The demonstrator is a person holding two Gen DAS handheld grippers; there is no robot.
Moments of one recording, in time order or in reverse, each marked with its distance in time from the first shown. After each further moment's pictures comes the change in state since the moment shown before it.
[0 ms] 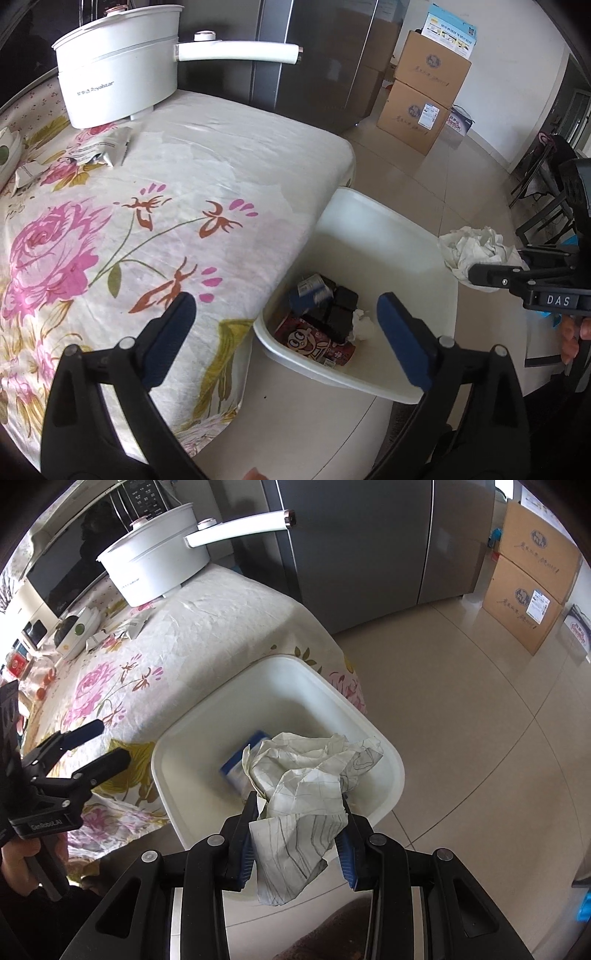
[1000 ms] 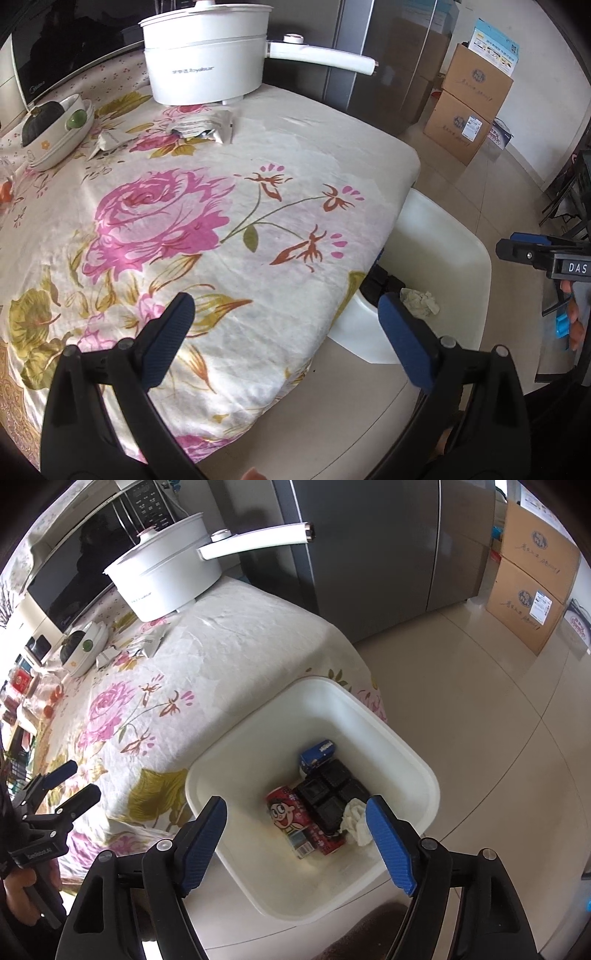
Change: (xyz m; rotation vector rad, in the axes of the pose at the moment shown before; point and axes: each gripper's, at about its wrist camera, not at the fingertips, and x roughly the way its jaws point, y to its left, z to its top) left arm -0.050 0.071 -0.019 -0.105 0.029 0.142; right arm -0.006 0.045 0.025 0.031 -0.029 0.028
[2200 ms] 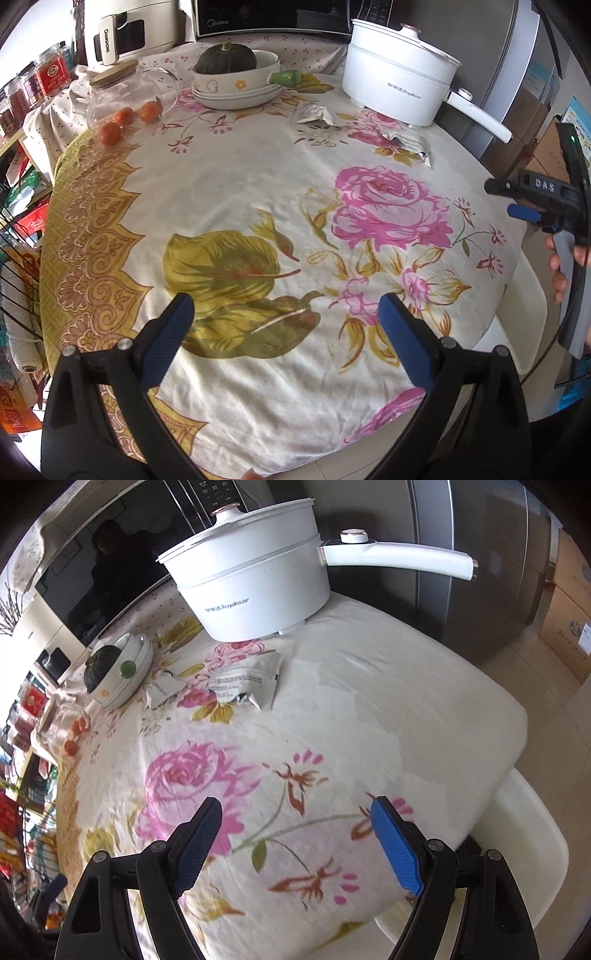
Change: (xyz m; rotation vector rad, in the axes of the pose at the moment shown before) left arm -0.063 0.187 -0.042 -0.273 -0.018 0.213; right arm 0.086 0.188 0.102 0.017 -0.065 0.082
